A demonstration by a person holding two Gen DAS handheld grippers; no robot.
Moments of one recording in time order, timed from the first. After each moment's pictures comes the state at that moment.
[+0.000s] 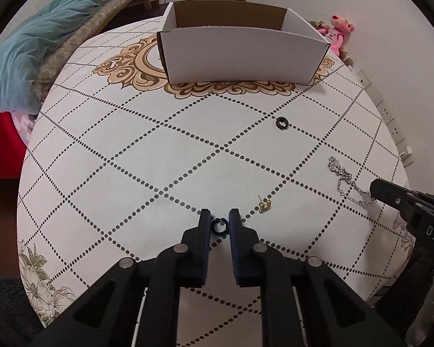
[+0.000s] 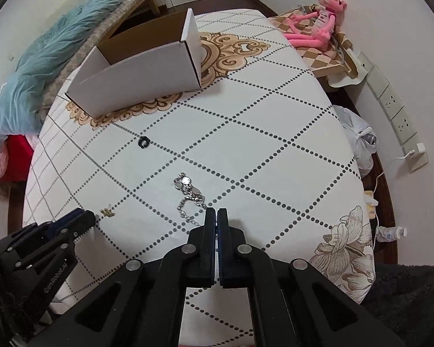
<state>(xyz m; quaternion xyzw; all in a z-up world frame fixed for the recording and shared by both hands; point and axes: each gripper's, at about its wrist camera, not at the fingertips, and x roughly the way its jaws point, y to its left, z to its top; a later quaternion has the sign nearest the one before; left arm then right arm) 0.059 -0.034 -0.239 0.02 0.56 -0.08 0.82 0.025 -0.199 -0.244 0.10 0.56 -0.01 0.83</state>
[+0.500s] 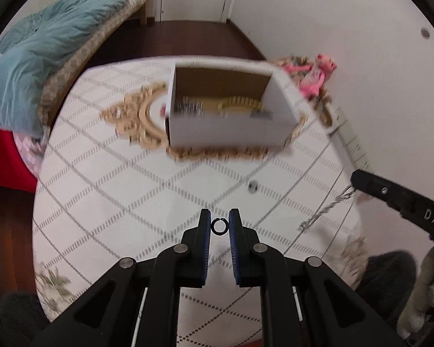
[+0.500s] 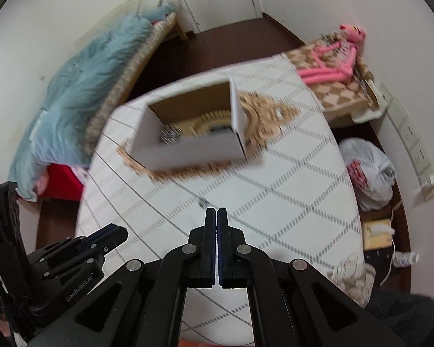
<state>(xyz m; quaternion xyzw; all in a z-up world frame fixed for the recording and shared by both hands) 0.082 -0.011 -0.149 -0.04 0.51 -0.12 0.85 0.052 -0.195 -0.149 0.14 0.49 0.06 0.85</state>
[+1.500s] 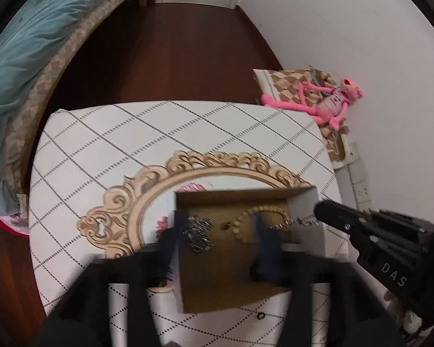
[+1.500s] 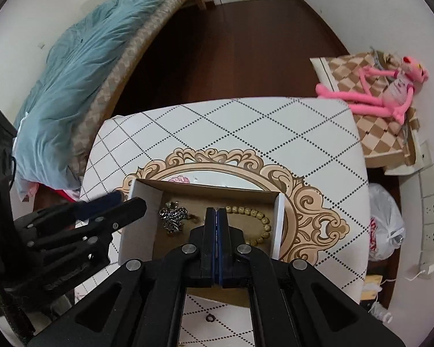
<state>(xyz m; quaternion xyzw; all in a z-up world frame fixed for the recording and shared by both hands) 0.298 -0.007 -0.144 -0.07 0.57 -0.12 0.81 0.284 -0.163 -0.156 0.08 0.58 0.10 0.81</state>
